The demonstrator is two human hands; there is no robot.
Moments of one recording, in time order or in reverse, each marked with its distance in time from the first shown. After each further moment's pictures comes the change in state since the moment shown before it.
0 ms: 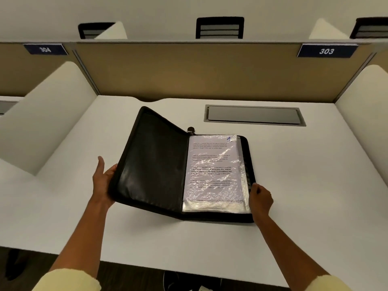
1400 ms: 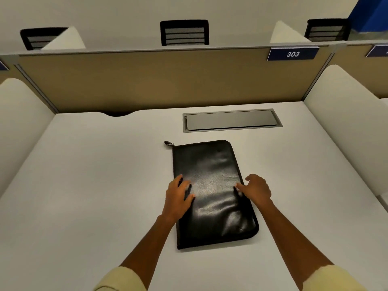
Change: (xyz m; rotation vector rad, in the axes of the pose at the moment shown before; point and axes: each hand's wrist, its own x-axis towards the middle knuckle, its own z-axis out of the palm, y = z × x) left_hand 0.089 -0.152 0.149 1.266 -0.363 0.646; right_hand 0.062 -0.062 -0.022 -0.578 -0.278 0.051
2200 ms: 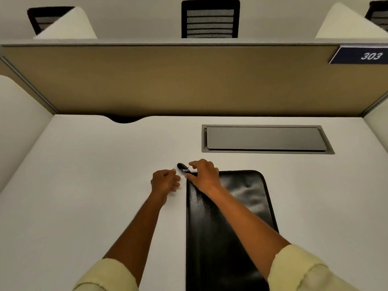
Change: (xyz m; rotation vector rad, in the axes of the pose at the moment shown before) left_hand 0.187 -0.053 -0.076 -0.640 0.200 -0.758; right_hand 0.115 -0.244 0.093 -0.078 -0.160 -0.548
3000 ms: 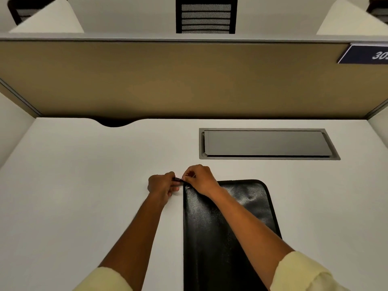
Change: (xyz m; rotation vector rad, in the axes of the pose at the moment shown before) left_hand 0.034 0.022 0.022 -0.108 -0.007 -0.217; right_hand 0.047 0.013 0.005 0.283 -0.119 0.002
